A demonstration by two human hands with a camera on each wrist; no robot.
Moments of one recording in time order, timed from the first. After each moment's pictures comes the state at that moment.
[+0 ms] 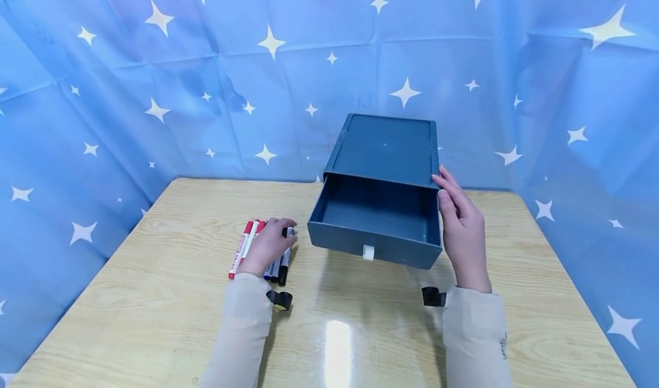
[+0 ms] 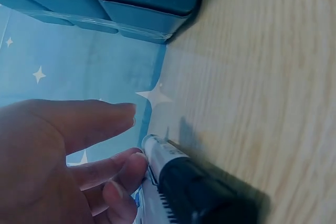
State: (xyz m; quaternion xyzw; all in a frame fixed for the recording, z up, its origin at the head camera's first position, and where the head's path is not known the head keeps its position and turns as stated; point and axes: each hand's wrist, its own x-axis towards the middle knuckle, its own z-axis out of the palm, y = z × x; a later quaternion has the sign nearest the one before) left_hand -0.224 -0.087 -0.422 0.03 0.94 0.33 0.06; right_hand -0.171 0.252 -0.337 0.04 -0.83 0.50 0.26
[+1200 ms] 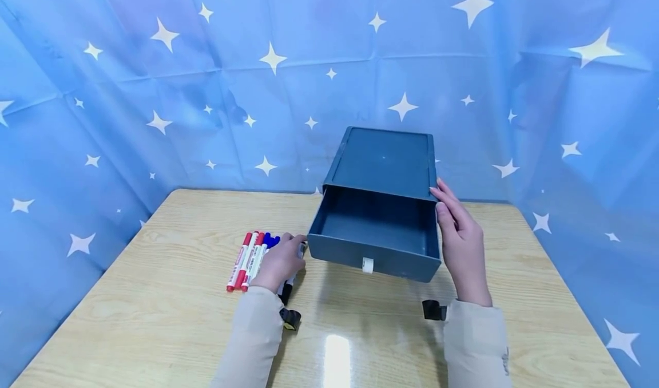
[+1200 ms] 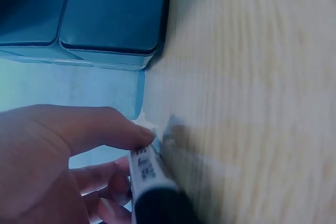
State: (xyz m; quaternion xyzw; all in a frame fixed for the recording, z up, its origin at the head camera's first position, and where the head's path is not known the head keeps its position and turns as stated) left_hand -0.218 -0.056 -0.426 0.05 0.97 0.23 0.05; right_hand -0.172 0.256 -0.342 0.04 -0.84 0.48 0.26
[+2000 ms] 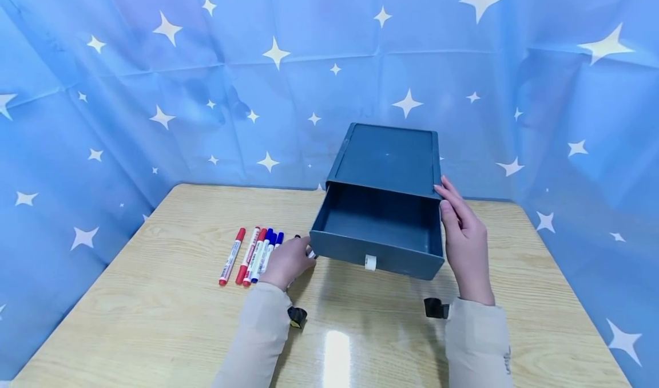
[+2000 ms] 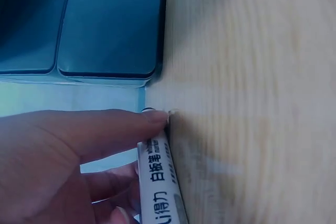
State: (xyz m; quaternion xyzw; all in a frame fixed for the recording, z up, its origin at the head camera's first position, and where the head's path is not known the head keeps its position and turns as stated) left_hand -0.213 -0.047 -0.423 0.08 0.98 0.19 0.05; right_hand -0.164 0.246 -0.332 0.03 -0.83 0.49 0.25
